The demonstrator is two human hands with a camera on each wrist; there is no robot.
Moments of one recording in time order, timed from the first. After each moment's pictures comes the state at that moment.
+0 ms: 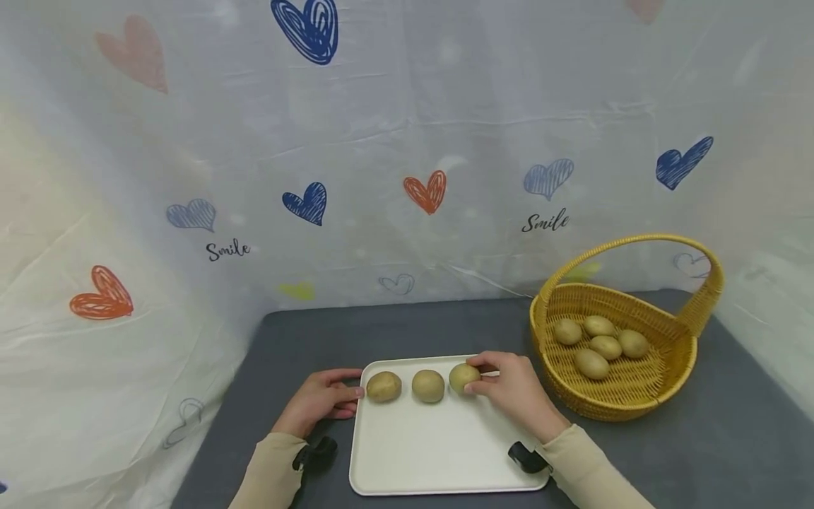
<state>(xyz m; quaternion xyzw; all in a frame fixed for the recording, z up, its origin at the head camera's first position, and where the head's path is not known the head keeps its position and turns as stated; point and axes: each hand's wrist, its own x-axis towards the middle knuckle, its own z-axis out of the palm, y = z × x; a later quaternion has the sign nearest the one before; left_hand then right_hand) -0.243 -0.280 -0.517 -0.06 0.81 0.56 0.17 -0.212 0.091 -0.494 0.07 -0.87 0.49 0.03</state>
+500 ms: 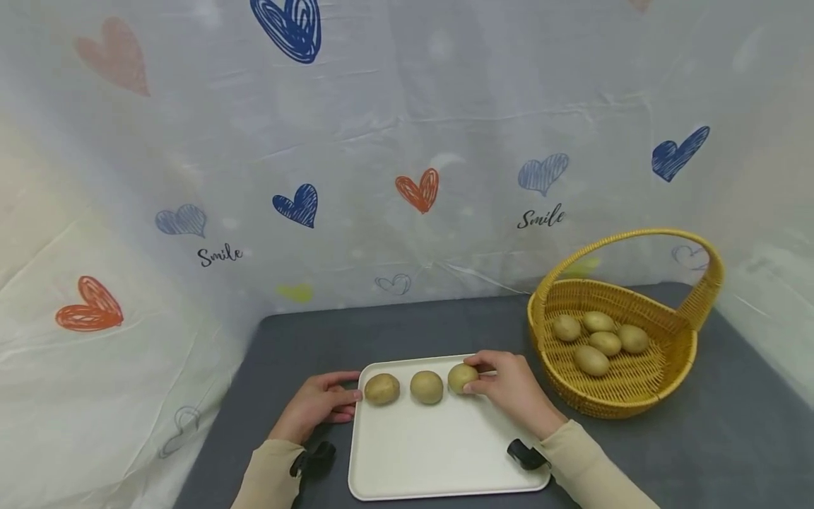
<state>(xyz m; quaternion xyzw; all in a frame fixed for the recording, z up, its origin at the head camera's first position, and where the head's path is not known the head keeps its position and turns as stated) -0.247 -0.277 -0.518 -0.07 0.81 0.56 0.18 -0.222 0.095 -0.505 0.07 -0.87 0.49 0.02</state>
